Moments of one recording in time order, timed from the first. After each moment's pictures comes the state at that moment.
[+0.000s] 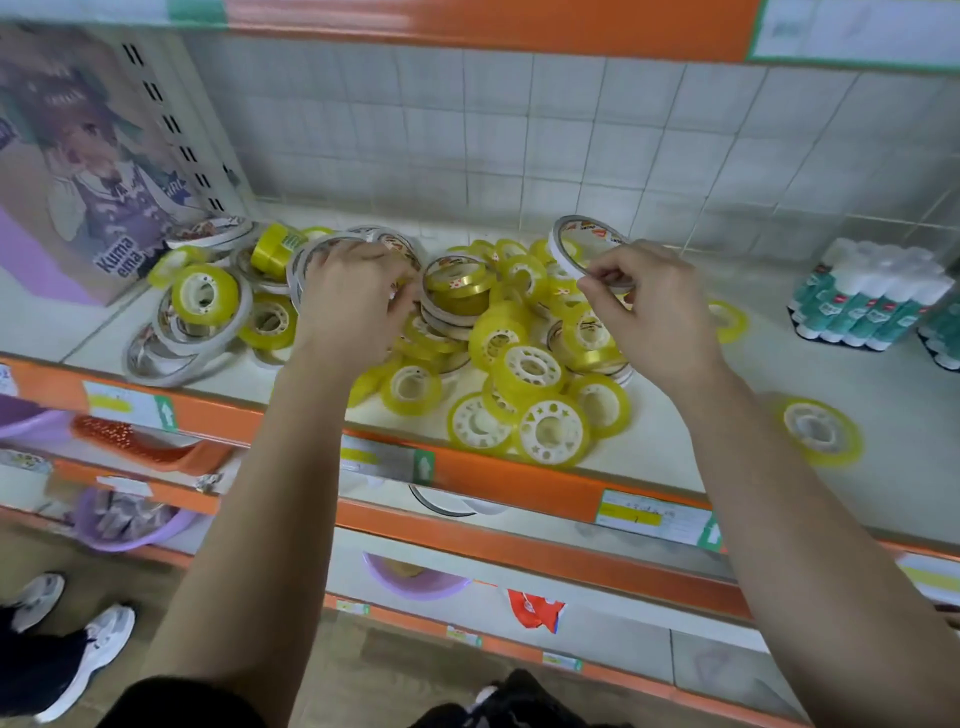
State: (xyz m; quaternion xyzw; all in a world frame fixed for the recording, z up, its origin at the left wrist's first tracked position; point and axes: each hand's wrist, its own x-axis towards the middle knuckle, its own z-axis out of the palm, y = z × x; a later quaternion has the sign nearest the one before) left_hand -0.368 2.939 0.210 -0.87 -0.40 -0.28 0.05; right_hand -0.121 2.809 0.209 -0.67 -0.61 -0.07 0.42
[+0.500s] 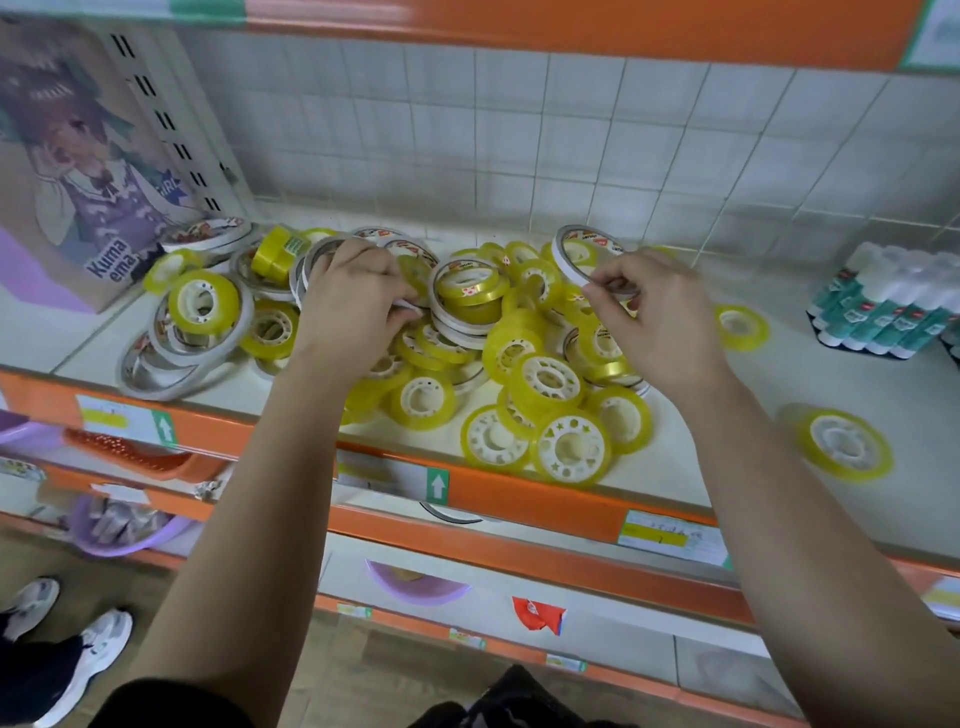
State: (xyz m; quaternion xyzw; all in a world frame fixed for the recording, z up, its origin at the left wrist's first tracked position) left_hand -0.377 2.965 0.200 -0.90 -0.37 -0.24 0.03; right_hand -0.123 2.824 0.201 -0.68 -0.60 -0.06 0.42
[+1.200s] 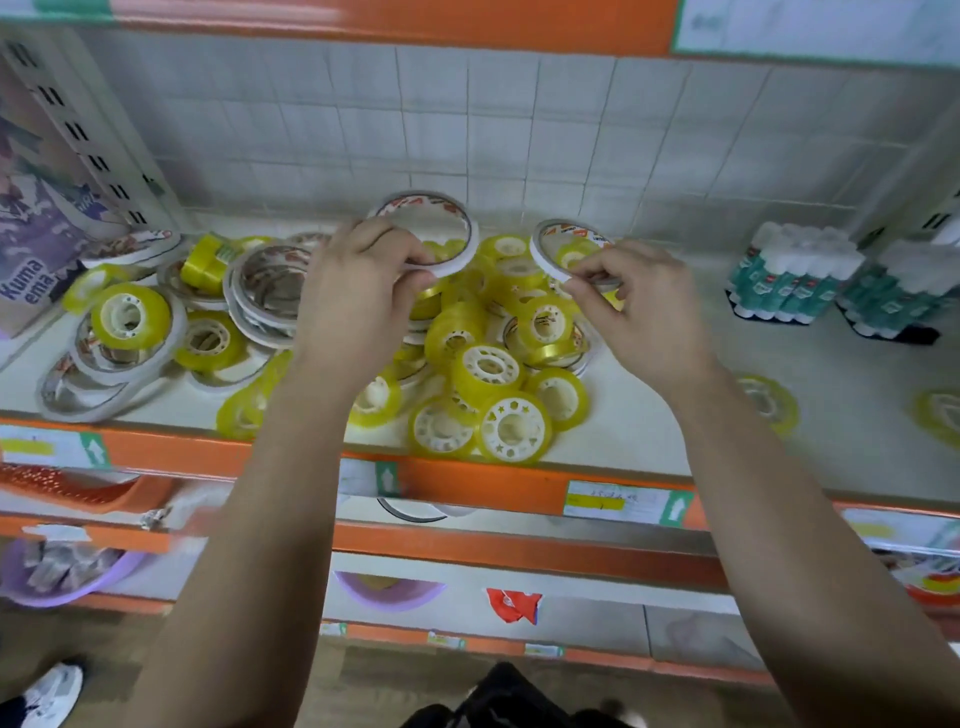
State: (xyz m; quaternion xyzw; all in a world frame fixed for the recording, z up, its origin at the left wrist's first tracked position) left_hand -0.333 2.912 0.229 -0.88 -0.27 -0.38 -0.02; right_hand -0.105 2.782 0.213 -0.68 -0.59 -0.10 0.41
